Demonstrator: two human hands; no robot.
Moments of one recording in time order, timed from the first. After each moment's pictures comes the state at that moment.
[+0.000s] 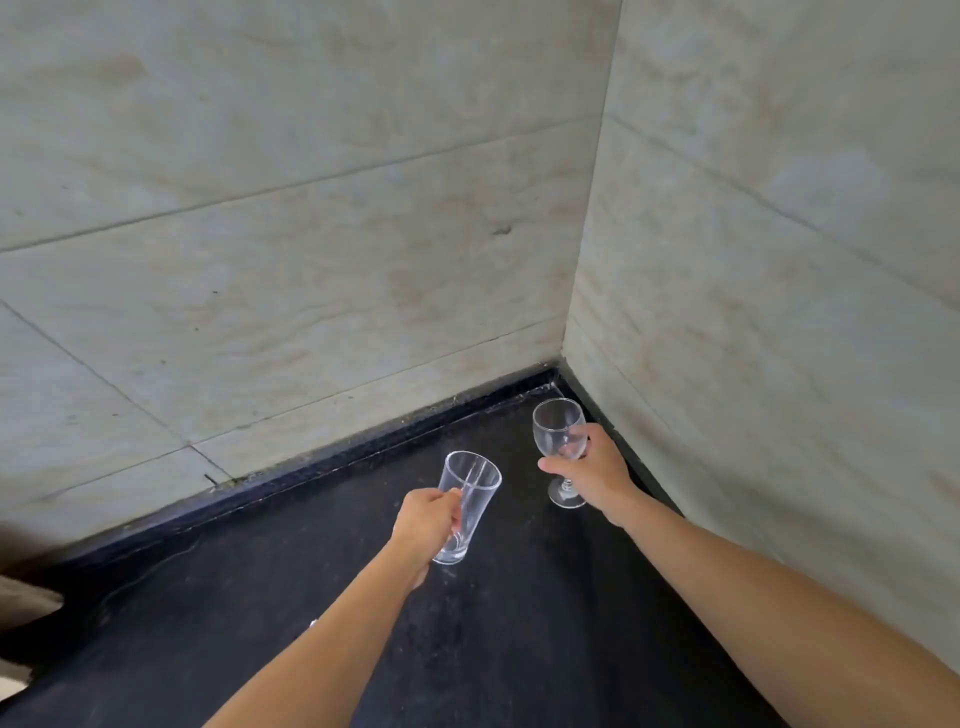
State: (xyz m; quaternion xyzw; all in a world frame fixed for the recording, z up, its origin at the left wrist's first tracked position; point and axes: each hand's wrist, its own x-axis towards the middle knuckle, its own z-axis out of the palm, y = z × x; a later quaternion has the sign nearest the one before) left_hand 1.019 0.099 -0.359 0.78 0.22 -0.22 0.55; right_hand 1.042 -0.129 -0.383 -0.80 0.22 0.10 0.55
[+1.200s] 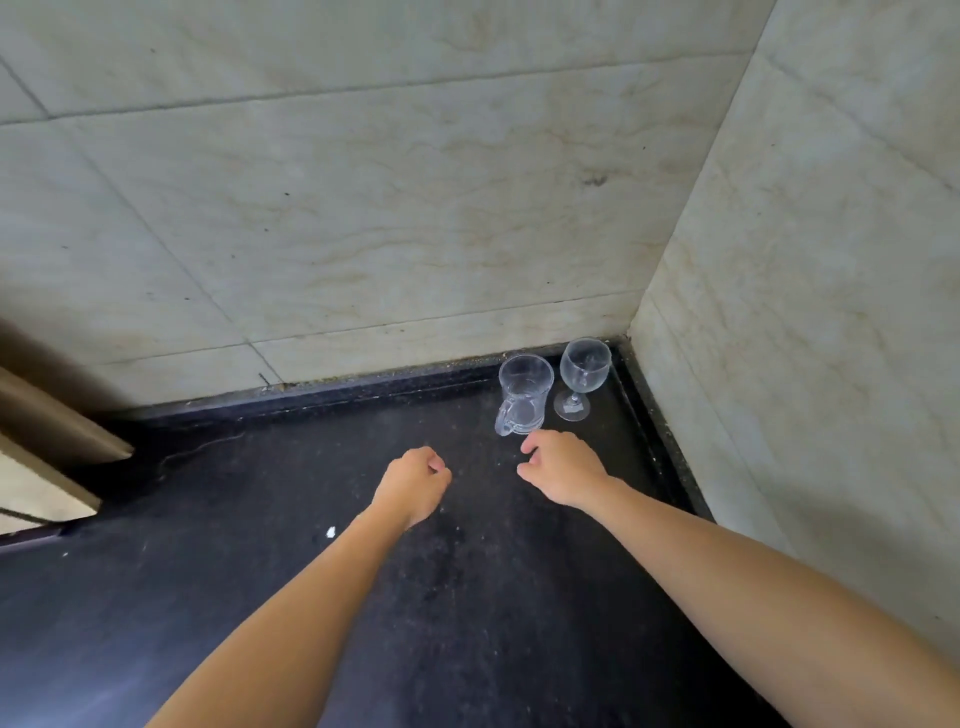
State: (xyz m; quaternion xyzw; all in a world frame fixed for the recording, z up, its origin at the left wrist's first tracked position) left_hand 0.994 0.143 -0.371 0.89 0.19 -0.21 0.35; right_hand 1.046 -0.064 -0.387 -0.93 -0.07 0.26 0.24
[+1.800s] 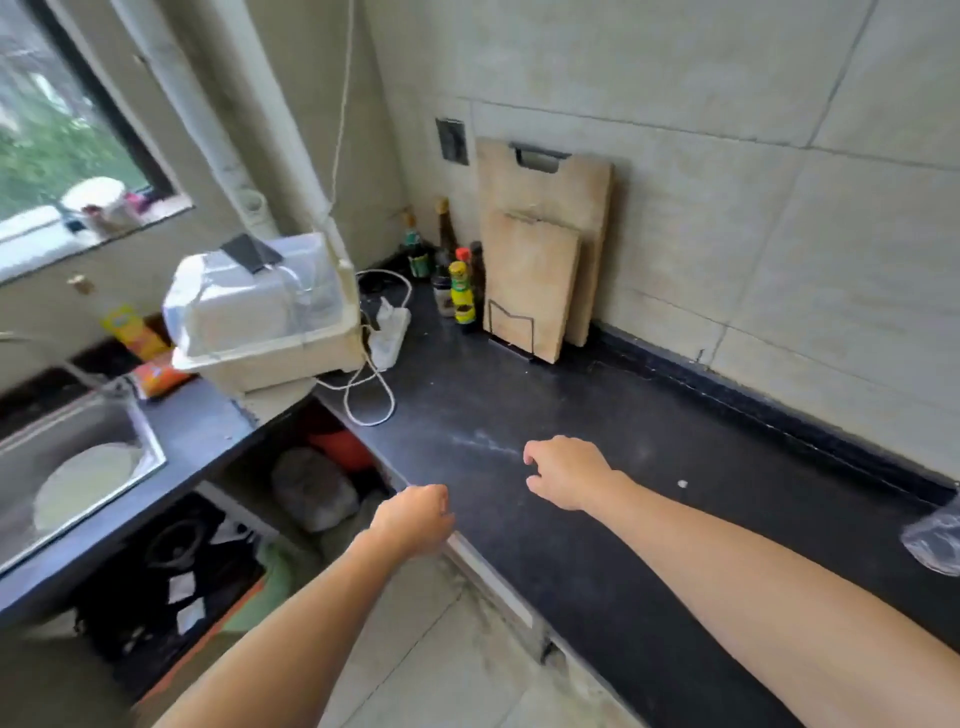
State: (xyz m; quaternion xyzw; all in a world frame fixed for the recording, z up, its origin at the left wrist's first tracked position) left_hand 0.539 0.338 -0.296 0.85 0.48 -0.13 0.17; right_hand 0.754 0.269 -0.292 -0.76 -0.62 0.21 0.01
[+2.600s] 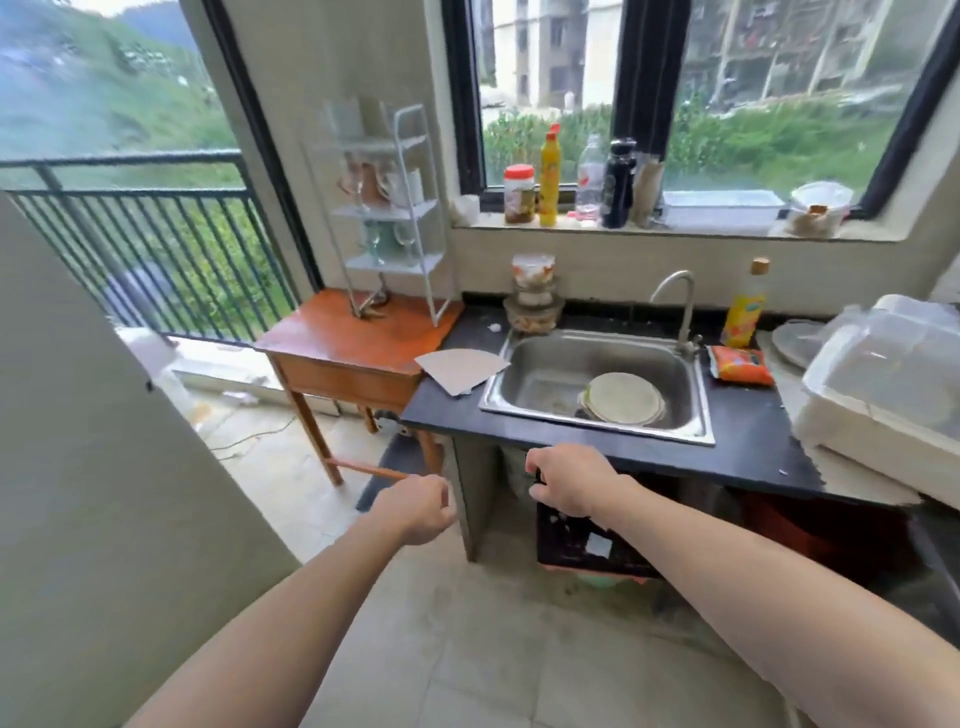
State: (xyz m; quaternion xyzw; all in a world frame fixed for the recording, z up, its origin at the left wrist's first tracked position) left_hand -0.114 0.291 -0.233 0.49 0.84 0.01 0.22; right_hand 0.057 0.430 -0.228 -0.30 -0.95 0.10 -0.06
